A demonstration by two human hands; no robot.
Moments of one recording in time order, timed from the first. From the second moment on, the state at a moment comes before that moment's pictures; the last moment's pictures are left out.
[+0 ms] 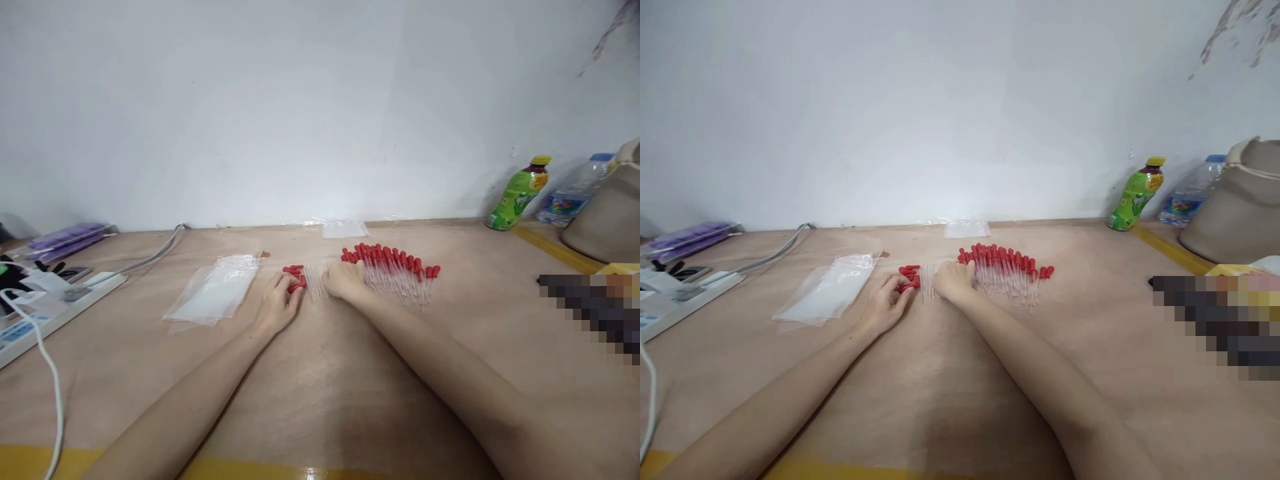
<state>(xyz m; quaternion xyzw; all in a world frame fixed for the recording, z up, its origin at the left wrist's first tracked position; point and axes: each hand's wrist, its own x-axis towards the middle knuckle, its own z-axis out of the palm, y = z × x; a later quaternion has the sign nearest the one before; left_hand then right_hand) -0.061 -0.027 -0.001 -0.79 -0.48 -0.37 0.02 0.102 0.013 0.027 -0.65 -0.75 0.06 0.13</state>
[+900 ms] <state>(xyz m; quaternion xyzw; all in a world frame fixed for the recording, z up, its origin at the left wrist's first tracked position) -0.020 -0.051 -0.006 -0.86 -0.39 -0.32 -0.08 0.195 -0.056 -0.002 -0.40 -0.86 0.06 0.30</state>
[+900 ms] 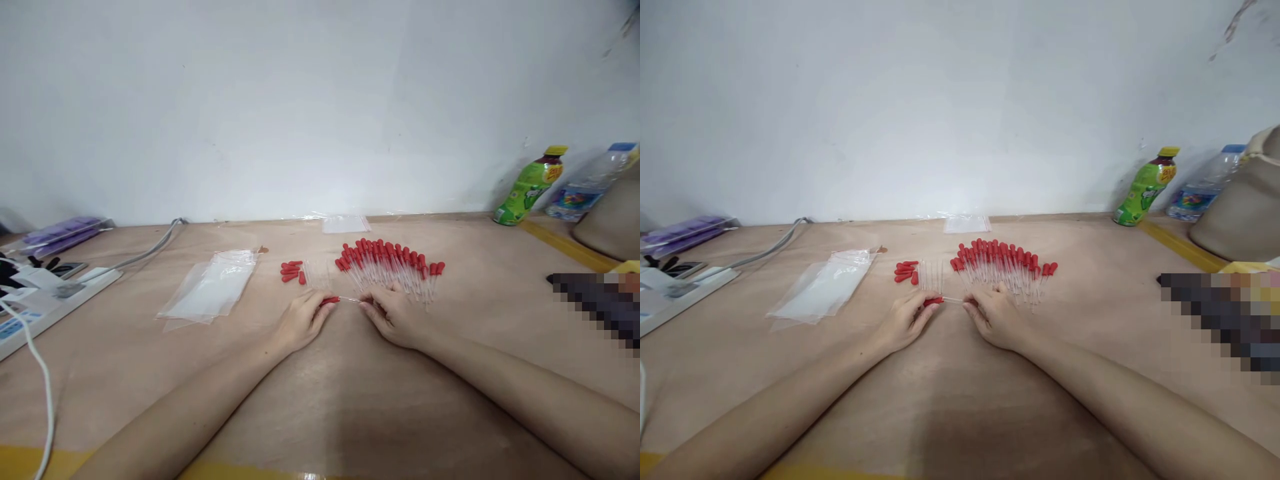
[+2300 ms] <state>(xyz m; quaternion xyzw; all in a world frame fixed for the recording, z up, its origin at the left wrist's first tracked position) -0.021 -0.050 -0.009 -0.89 -0.34 -0.27 -0.13 0.184 -0.053 -0.011 -0.38 -0.89 0.02 0.27</state>
